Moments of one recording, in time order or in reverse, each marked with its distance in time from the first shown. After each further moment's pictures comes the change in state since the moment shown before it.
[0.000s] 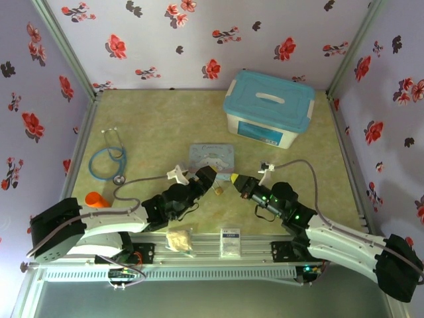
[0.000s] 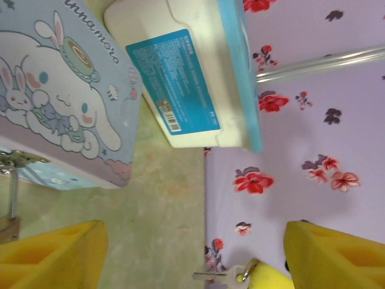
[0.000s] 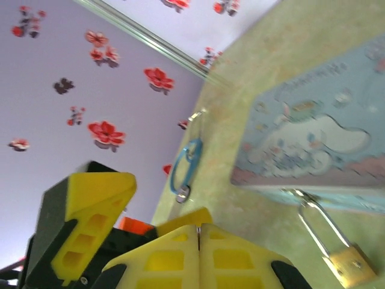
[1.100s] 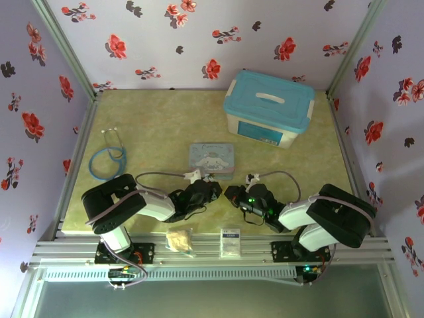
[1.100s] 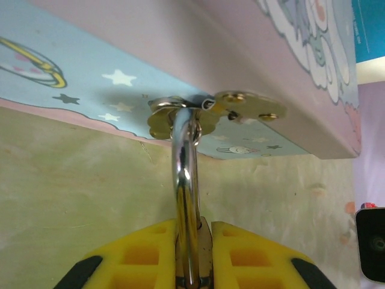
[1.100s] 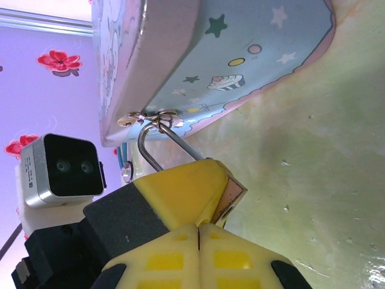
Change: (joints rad) left arm 0.094 0.469 0.101 -0.010 0.229 0.166; right arm 0.021 0.657 -0.072 0.424 -0.039 0.406
